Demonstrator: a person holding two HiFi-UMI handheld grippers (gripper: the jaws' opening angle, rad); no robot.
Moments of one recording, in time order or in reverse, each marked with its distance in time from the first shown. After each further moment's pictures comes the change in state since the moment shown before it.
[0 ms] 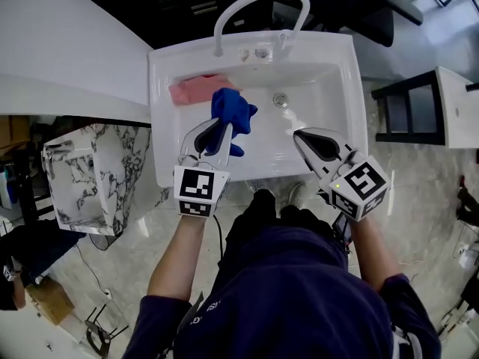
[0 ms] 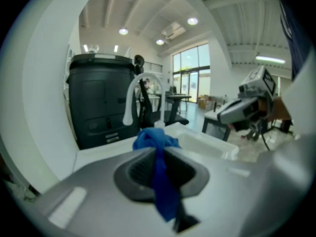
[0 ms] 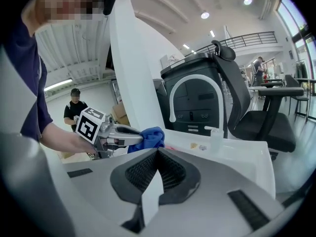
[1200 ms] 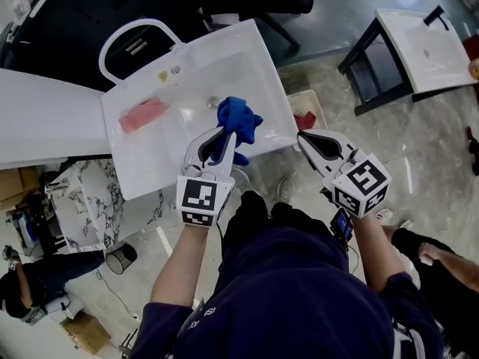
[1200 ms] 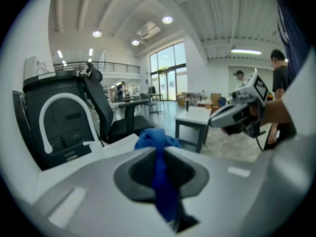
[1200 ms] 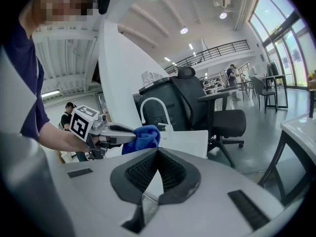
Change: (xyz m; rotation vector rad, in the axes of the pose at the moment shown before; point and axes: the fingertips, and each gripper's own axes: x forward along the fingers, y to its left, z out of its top) left arm 0.041 -0.271 0.078 0.180 -0.024 -0.180; right arm -0.257 -0.086 -0.083 0.110 -0.129 -0.180
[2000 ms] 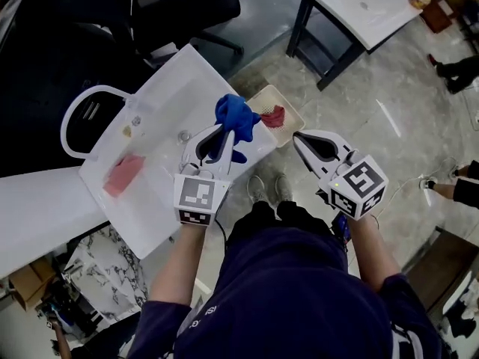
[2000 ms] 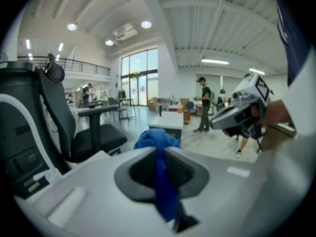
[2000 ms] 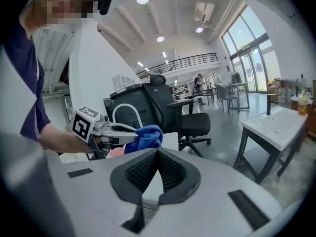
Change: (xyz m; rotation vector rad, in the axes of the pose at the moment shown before) left arm 0.070 -0.030 0.044 0.138 -0.083 -0.380; right arm -0.040 -0.023 0.002 0.118 -0.065 -0.377
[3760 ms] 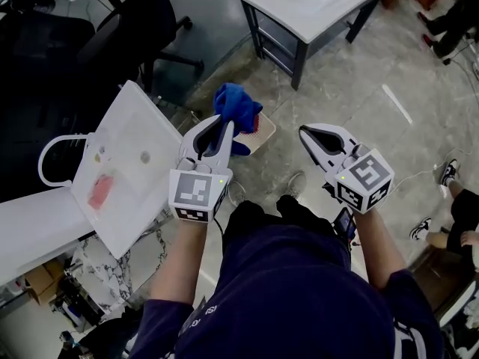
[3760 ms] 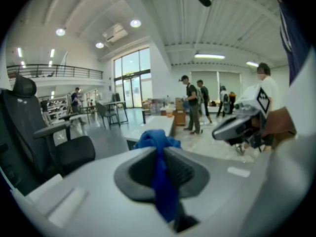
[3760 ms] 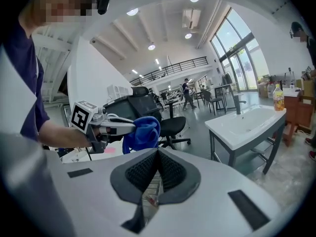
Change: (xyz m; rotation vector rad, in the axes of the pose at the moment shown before) left arm 0.183 -0.192 0.125 0.057 0.000 -0.004; right arm -0.188 -0.229 -0.034 0.063 -0.058 -0.019
